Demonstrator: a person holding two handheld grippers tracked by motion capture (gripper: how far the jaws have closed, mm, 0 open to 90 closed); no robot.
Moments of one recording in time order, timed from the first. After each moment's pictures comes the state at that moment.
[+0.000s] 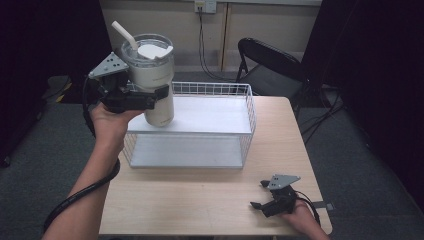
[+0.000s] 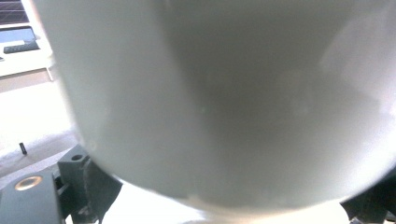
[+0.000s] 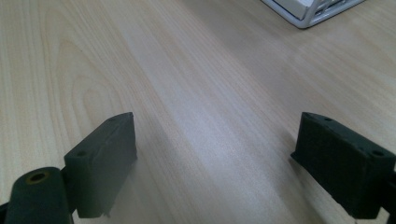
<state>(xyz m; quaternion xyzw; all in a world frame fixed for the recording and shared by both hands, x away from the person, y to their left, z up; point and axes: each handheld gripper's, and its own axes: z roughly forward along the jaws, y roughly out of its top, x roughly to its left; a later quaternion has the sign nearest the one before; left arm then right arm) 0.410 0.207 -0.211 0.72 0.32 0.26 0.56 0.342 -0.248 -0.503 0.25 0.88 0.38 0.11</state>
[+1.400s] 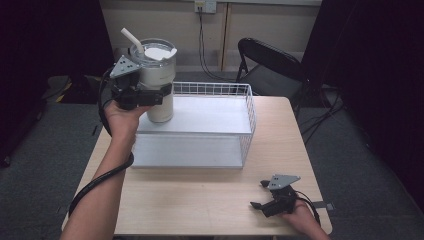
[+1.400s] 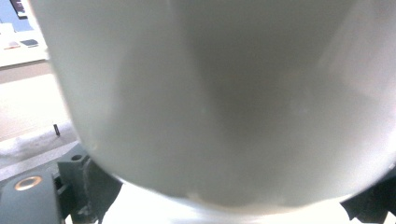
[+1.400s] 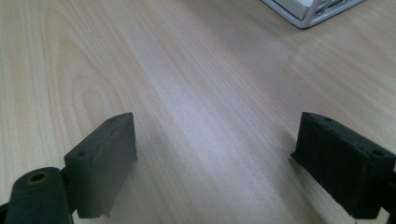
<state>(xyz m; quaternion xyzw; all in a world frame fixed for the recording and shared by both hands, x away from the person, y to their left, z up) 0.447 0.202 -0.241 0.71 0.36 0.29 0.53 0.342 -0.248 -0.503 0.25 0.88 0.38 0.11</state>
